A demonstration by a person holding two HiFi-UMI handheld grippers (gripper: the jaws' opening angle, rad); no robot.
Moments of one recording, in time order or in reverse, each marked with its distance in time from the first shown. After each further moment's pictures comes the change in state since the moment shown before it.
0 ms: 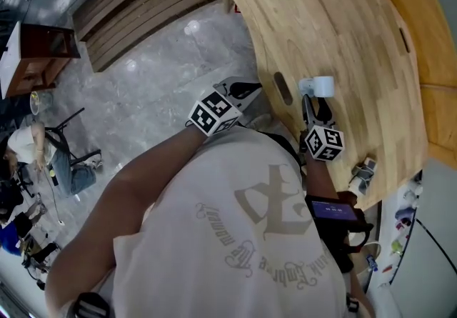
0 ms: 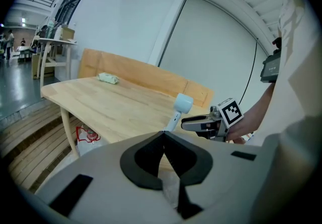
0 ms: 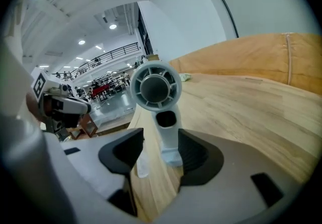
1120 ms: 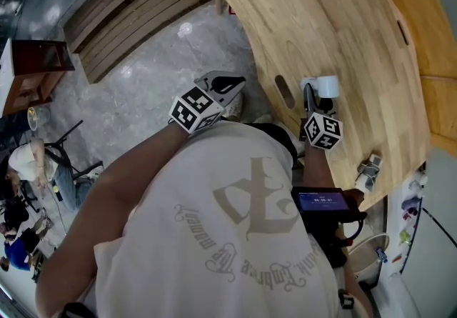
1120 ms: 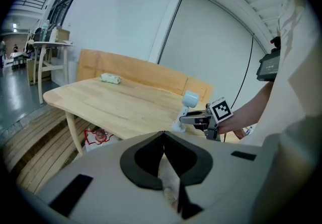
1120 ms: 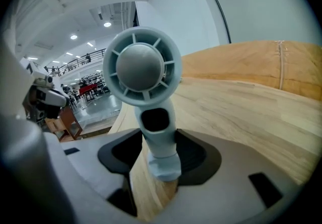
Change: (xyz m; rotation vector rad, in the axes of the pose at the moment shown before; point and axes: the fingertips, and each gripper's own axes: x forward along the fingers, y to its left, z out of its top) left arm -0.028 0.051 -0.001 0.060 0.048 -0.021; right arm 0.039 -0.020 0.002 -0.008 -0.045 -0.144
